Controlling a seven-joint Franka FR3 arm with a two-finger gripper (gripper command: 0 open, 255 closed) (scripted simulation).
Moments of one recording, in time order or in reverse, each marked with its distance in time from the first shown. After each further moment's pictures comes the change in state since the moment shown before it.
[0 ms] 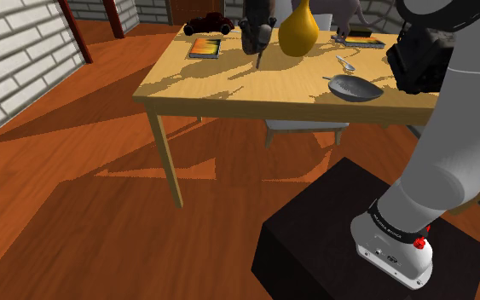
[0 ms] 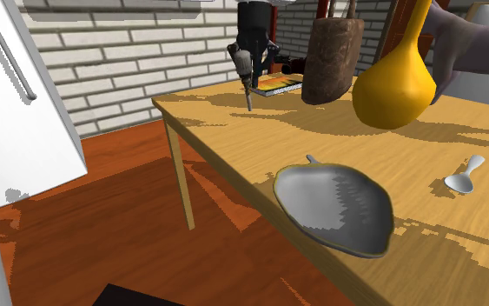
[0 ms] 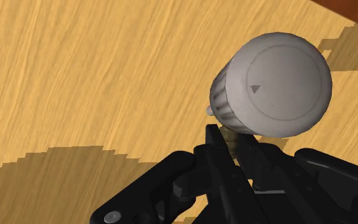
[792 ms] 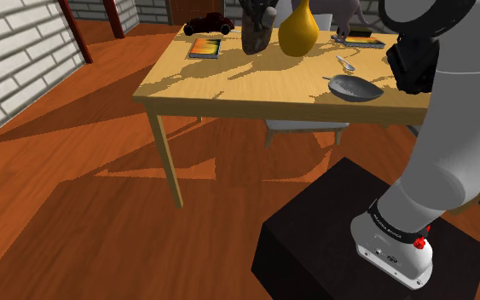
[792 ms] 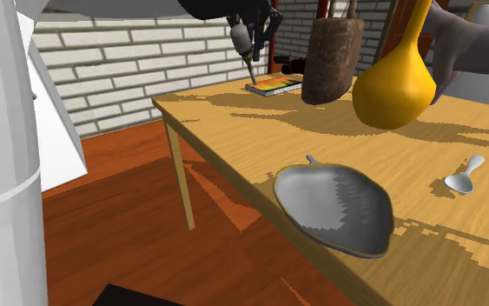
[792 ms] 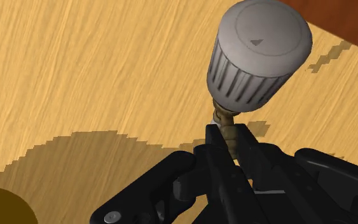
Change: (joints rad) arm 0.011 0.081 0.000 0.286 -0.009 -0.204 -0.001
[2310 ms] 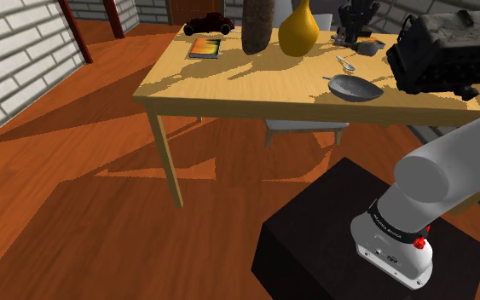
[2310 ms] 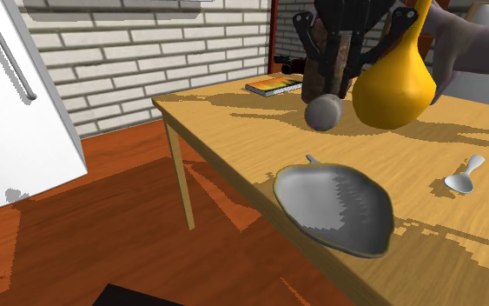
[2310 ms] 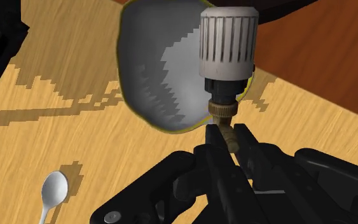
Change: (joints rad) arm -0.208 -0.729 -0.186 -0.899 -0.031 0.183 -0.374
